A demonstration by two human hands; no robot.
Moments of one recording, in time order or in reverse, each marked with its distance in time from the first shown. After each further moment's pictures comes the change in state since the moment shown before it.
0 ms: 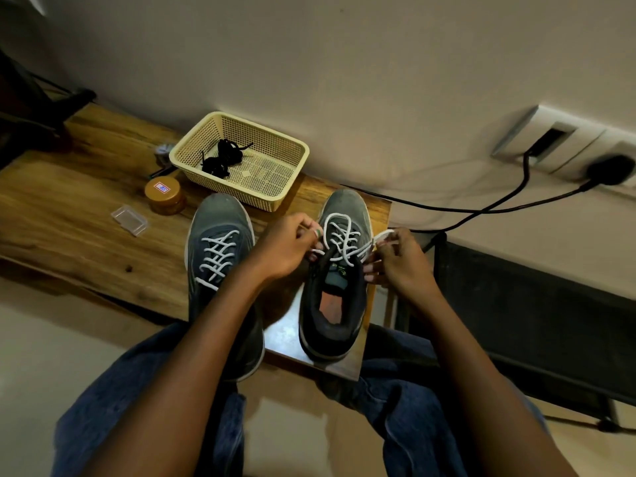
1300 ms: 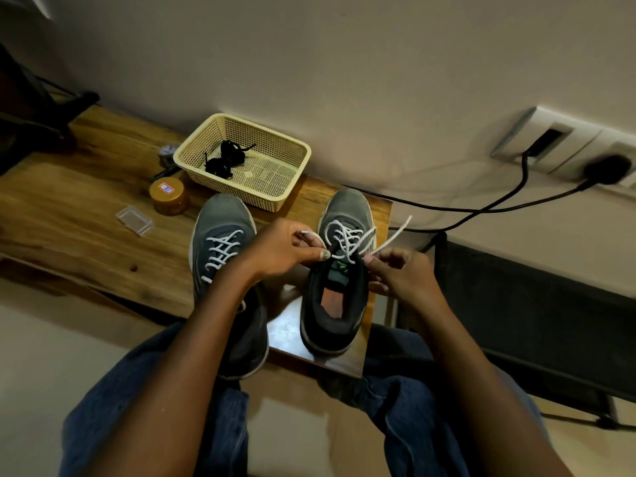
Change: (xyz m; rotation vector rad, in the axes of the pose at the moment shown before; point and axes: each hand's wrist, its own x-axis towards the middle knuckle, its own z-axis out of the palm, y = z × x) left_hand -0.011 -0.003 -0.017 0.008 -0.161 -0.028; right_hand -0.025 0.000 0.001 0.087 -0.014 0.061
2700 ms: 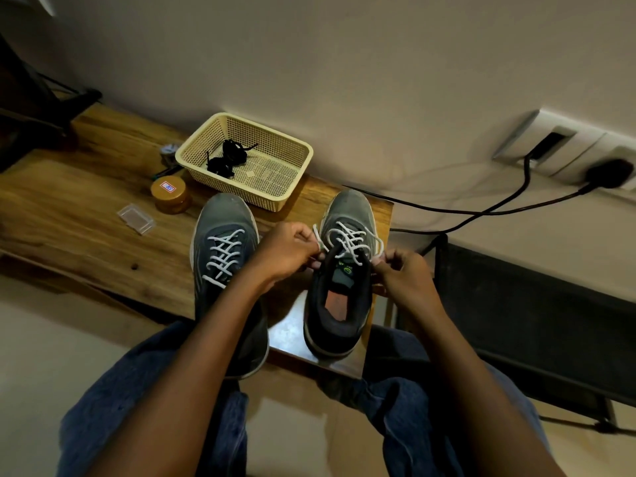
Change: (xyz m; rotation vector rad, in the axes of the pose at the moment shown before) left_hand -0.005 0.012 0.015 -0.234 0.143 -0.173; right_hand 0.011 0.011 0.004 -0.181 0.085 -0.033
